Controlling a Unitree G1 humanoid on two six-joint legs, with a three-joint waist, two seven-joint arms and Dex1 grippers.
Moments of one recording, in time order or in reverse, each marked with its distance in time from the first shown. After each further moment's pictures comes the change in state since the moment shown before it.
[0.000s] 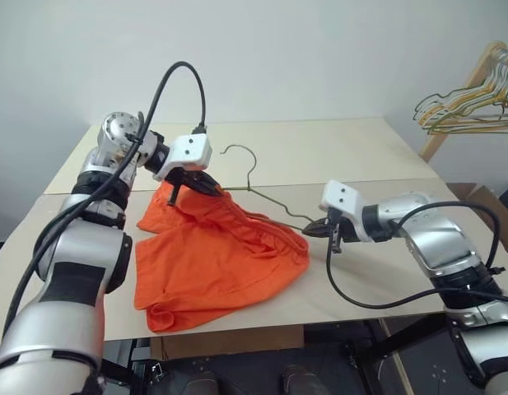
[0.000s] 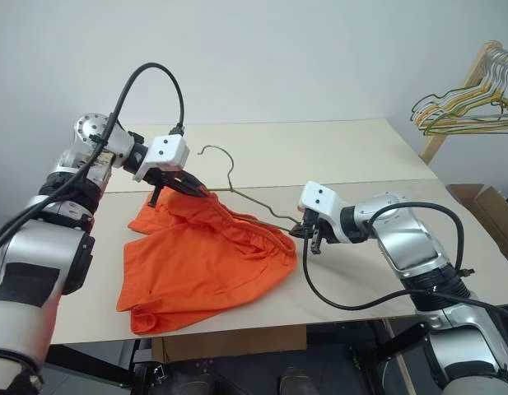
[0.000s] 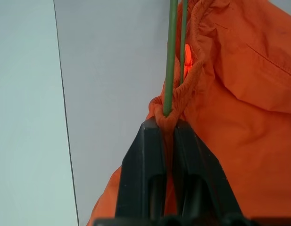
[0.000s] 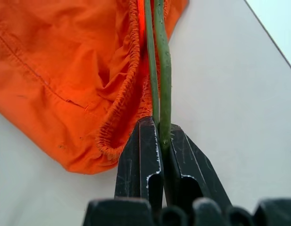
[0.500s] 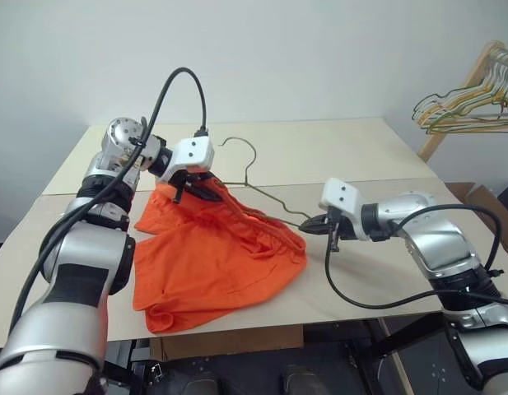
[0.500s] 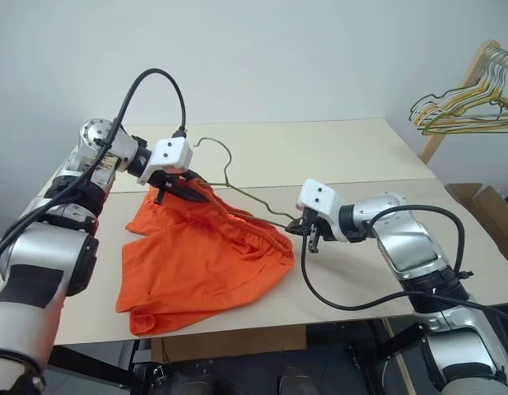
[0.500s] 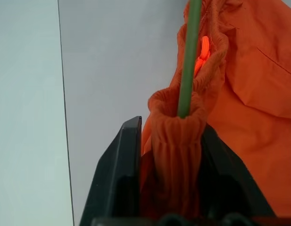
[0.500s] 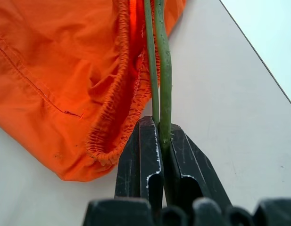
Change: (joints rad) left arm 0.016 -0.023 0.026 0.006 0.039 0.031 0.043; right arm 0.009 0.010 -0.022 -0.014 0.012 -0.037 -0.009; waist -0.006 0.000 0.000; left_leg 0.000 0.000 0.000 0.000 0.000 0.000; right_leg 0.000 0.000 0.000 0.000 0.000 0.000
